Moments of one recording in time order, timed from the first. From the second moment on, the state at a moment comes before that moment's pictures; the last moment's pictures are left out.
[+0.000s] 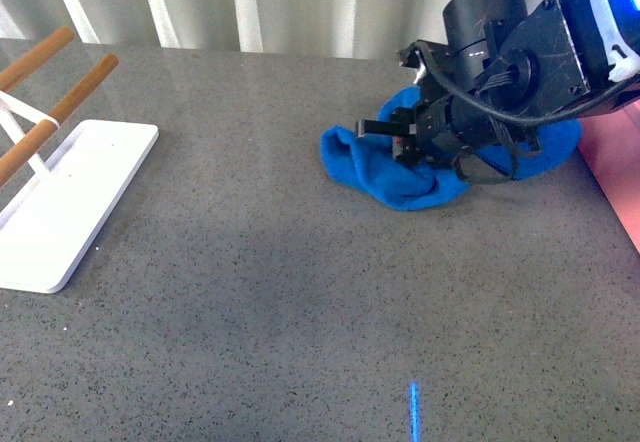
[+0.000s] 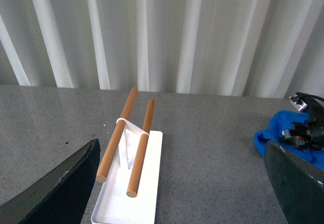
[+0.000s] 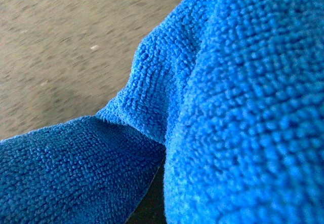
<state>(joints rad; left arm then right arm) 0.00 0.00 0.02 0.00 0.00 0.00 0.29 2.48 1.50 0.14 -0.18 0.22</state>
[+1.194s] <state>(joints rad) 0.00 0.00 0.02 0.00 0.00 0.00 0.17 2.01 1.34 0.16 -0.08 -0.10</state>
